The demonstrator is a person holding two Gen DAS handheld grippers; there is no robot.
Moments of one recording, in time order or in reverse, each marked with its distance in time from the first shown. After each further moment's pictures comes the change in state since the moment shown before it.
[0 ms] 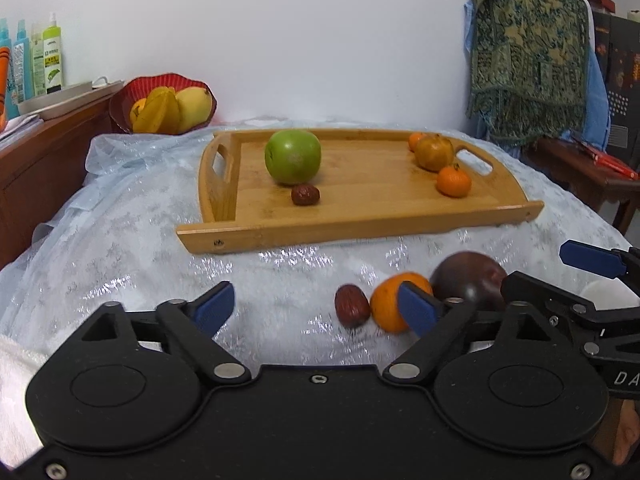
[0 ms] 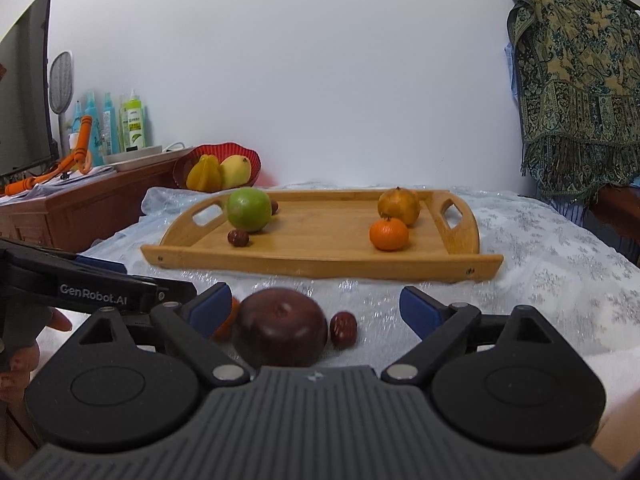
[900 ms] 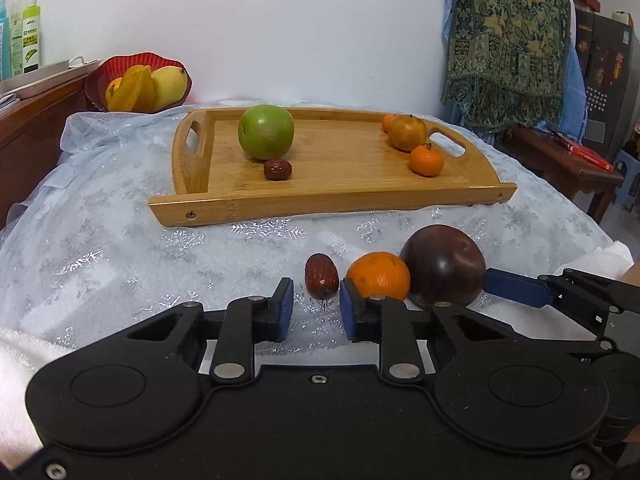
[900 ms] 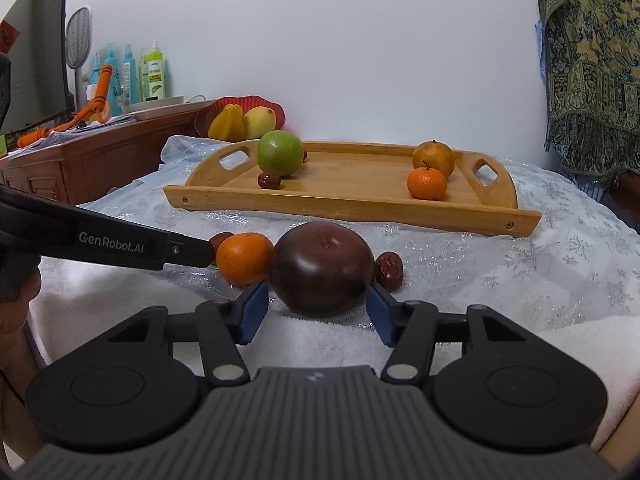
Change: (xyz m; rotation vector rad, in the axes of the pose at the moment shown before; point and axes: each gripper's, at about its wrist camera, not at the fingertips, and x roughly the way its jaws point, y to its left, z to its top) left arm 0.001 0.001 -0.009 -0.007 0.047 -0.084; right arm 0.015 0.023 -0.019 -0.052 0.110 0.030
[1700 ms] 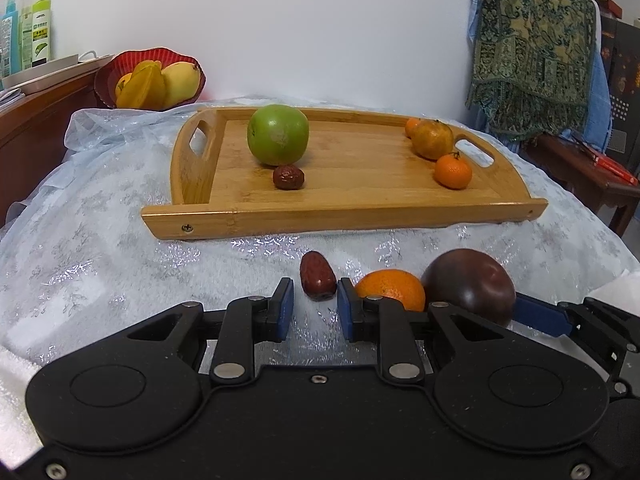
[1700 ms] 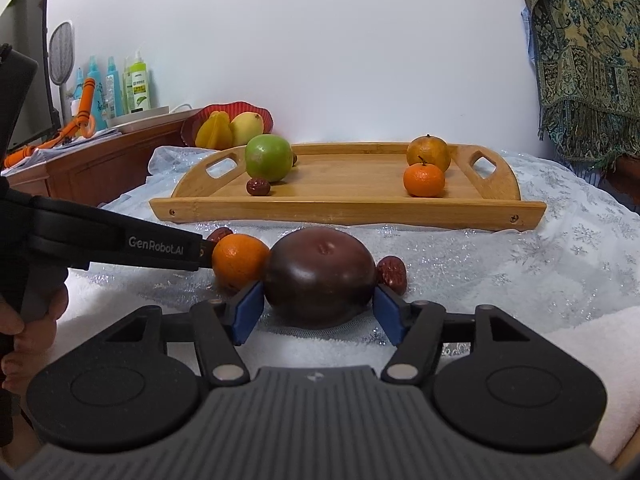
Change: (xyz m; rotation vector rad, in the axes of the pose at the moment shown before) left arm 0.031 -0.003 0.013 -0.041 -0.004 0.060; right arm 0.015 -0.002 0.002 0.064 -0.019 -0.015
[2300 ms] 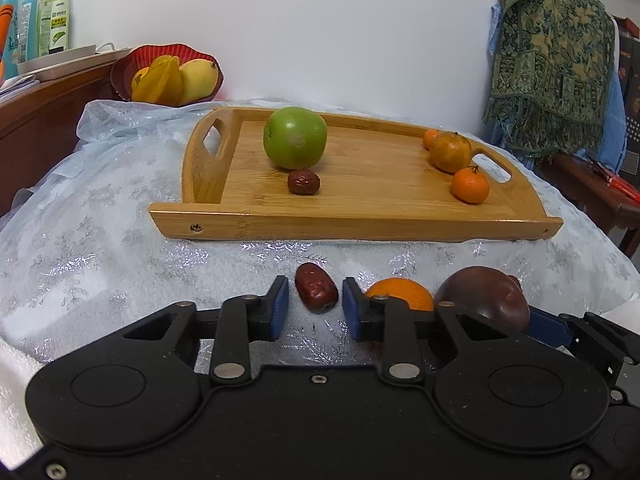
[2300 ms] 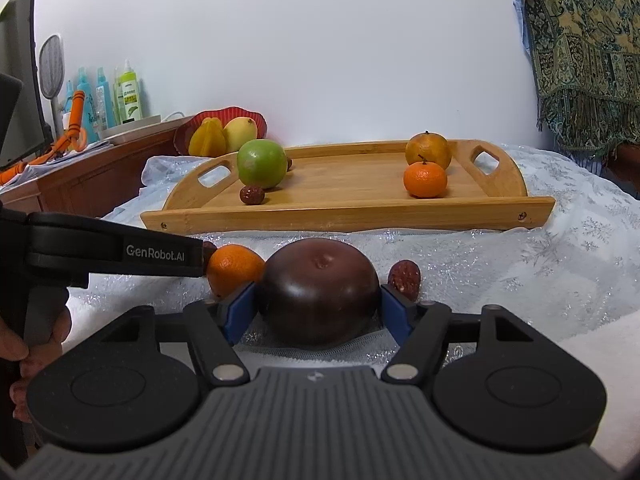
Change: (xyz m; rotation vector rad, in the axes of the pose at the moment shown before) left arm 0.007 0.001 -0.001 -0.052 -0.021 0.035; right arm 0.012 -0.001 0.003 0.036 -0.005 -0.002
